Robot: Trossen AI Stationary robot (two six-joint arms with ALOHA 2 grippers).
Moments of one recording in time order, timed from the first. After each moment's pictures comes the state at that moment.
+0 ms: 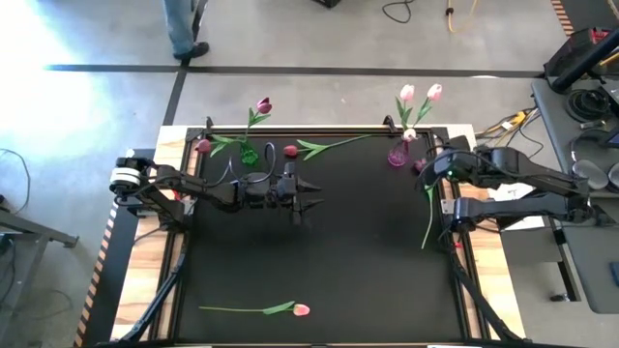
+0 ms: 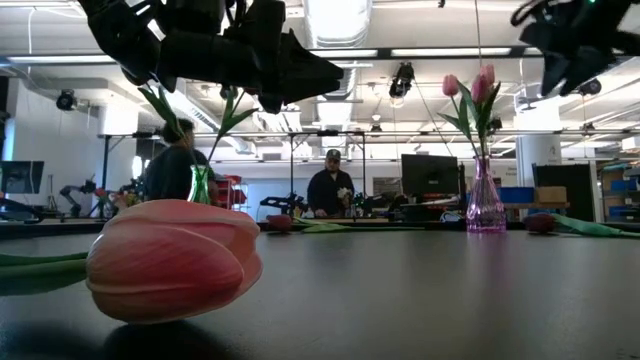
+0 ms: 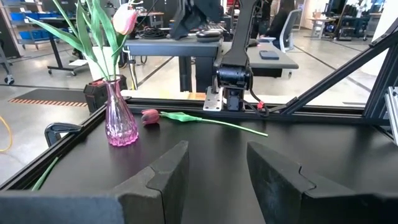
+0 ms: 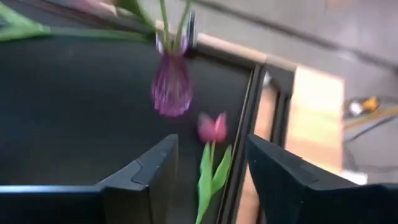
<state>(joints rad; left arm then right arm) 0.04 1.56 0.70 0.78 -0.07 -0.01 -0.24 0.74 1.00 -1.41 0.62 0.85</state>
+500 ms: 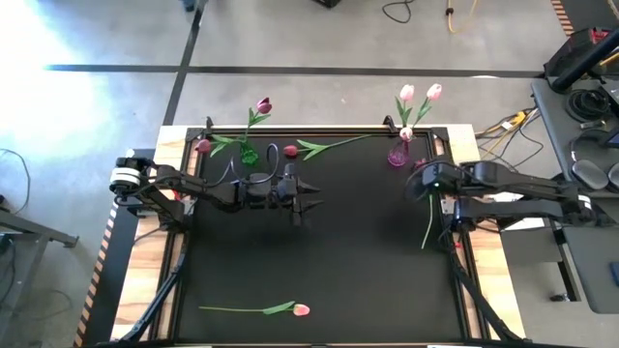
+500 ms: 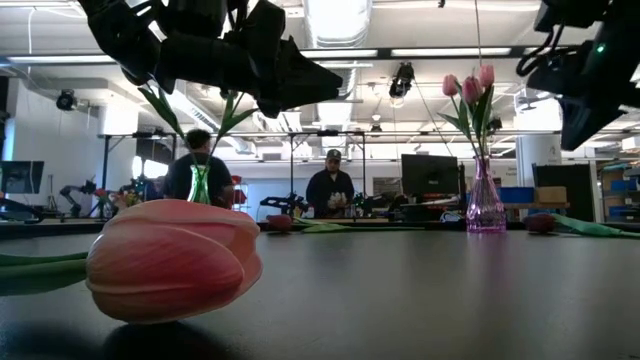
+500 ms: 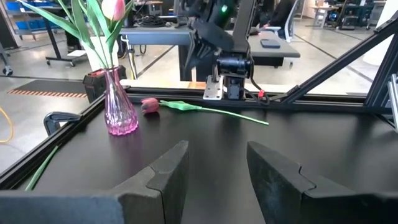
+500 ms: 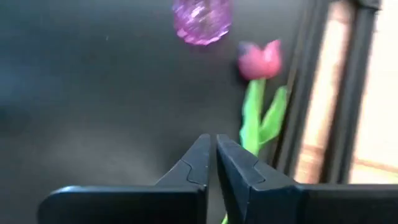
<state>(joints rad) 0.04 1.56 0.70 0.74 -0.07 -0.01 -0.24 0.77 0.69 -1.22 0.40 0.93</state>
